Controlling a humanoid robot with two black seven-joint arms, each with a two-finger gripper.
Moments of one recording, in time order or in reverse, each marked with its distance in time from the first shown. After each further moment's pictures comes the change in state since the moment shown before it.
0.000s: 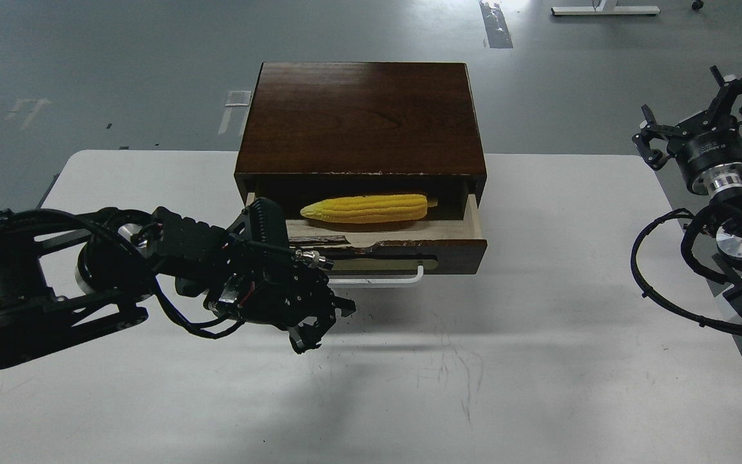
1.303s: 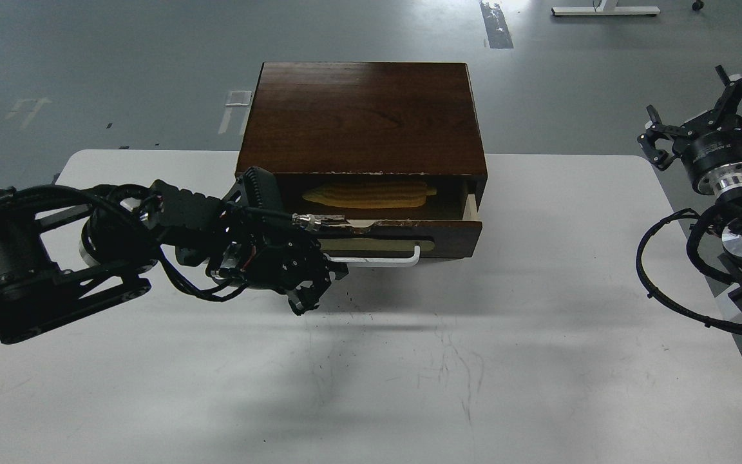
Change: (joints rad) left arm -0.038 -0.026 -0.006 0.124 0.000 0.000 0.062; right arm 0.003 -0.012 -0.009 -0.007 -0.005 0.000 0.000
